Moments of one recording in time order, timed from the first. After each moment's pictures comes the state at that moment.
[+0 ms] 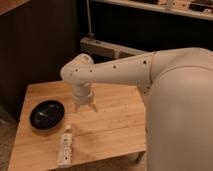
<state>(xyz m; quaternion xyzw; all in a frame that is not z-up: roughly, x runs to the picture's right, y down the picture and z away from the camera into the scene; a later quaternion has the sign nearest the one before) -0.102 0.095 0.704 -0.26 0.23 0.64 0.68</state>
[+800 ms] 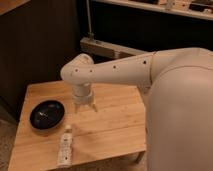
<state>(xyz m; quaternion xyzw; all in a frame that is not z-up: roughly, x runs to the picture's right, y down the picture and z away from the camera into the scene) -0.102 0.096 0.704 -0.26 0.23 0.64 0.68</state>
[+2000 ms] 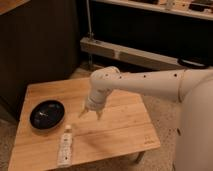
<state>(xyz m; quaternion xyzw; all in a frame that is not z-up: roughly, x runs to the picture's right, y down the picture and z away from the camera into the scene) -0.090 0.133 0.721 -0.39 0.15 0.67 0.61</state>
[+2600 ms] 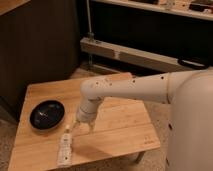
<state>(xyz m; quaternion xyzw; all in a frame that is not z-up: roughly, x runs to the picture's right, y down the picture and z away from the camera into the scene) -0.130 0.205 0.703 -0.46 0.17 0.60 0.63</state>
